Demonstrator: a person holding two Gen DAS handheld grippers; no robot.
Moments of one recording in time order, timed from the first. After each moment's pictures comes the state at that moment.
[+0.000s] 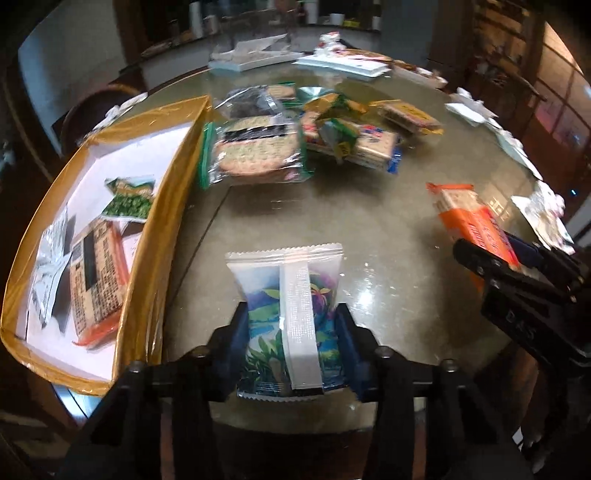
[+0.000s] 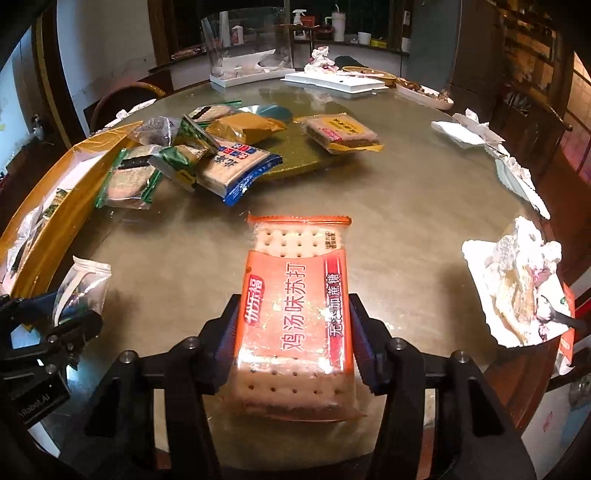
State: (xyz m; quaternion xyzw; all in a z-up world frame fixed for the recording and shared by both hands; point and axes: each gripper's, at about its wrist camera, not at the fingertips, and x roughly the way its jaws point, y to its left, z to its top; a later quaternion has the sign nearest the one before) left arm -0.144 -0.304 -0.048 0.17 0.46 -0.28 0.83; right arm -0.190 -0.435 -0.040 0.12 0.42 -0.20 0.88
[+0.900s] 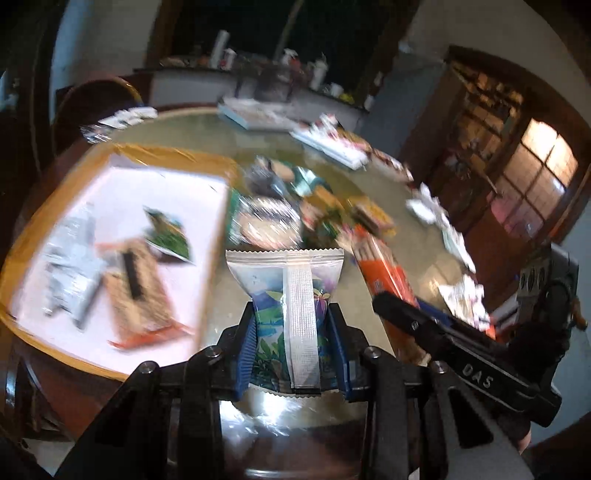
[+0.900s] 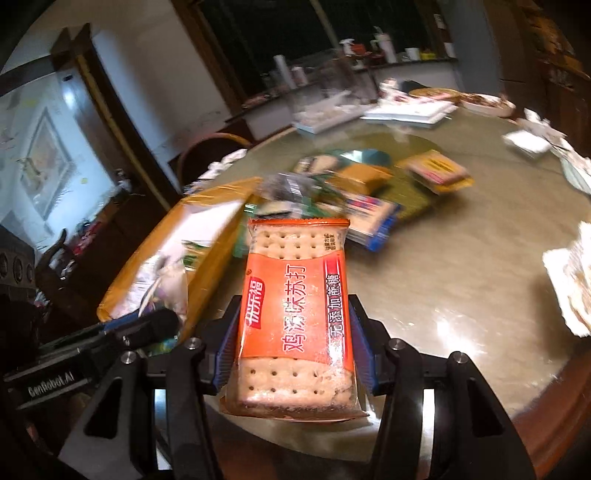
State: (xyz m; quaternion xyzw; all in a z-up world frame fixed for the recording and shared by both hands) left arm -0.130 -0.220 0.021 -0.02 0.40 -0.34 0.85; right arm -0.184 -0.383 0.013 0.22 0.31 -0.02 0.92
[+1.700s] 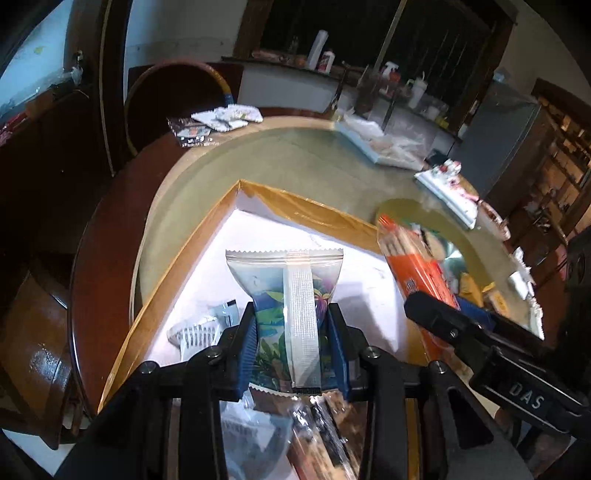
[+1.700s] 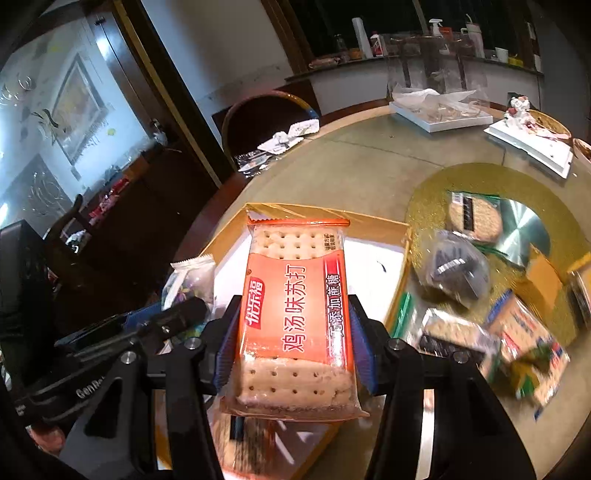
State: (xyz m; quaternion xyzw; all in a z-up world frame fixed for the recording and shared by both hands) left arm 0.048 -0.160 0.008 -0.03 0.44 -0.21 0.87; right arm 0.045 -0.302 0.030 0.16 0.39 0.05 0.90
